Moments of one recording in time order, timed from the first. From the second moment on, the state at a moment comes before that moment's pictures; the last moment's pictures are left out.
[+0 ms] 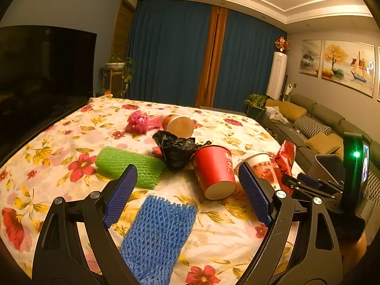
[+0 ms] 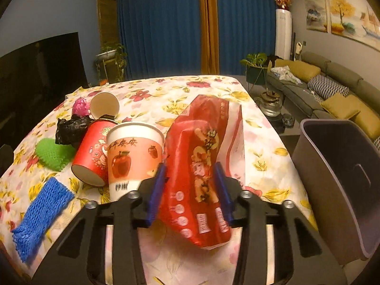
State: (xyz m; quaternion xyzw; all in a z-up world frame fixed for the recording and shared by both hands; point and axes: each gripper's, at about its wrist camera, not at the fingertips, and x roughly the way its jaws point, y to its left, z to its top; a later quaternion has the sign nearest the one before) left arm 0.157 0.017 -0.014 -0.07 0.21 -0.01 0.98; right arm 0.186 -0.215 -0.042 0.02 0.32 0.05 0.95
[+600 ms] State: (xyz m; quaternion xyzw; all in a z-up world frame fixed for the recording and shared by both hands) left arm 0.173 -0.039 -0.020 -0.05 0.25 -0.08 0.96; right arm 0.160 -0.242 -0.032 0.02 0.28 0.04 0.96
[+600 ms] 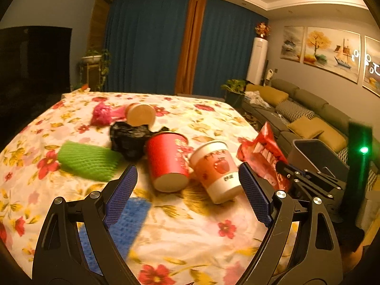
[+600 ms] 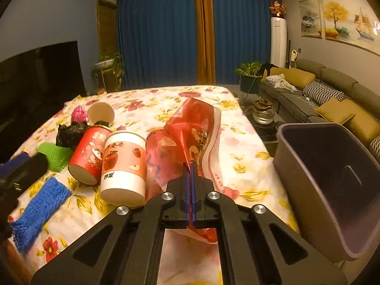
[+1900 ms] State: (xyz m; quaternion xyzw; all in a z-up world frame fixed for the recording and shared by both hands) left arm 0.253 -0.100 -0.058 -0.06 0.34 -0.12 0.93; right arm 0.103 -0.313 0.005 0.07 0.21 0.01 0.98
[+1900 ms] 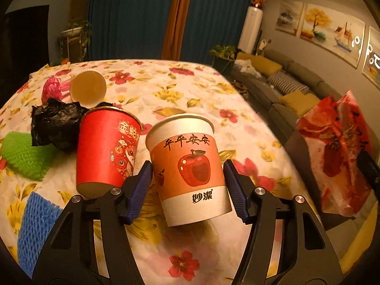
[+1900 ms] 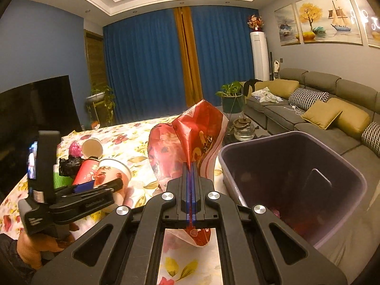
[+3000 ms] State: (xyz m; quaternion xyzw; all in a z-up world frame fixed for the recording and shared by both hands) left arm 0.177 -0.260 0.037 -0.01 0.20 -0.31 0.93; right arm 0.044 -0.412 0.044 0.07 0.13 -0.11 0.98
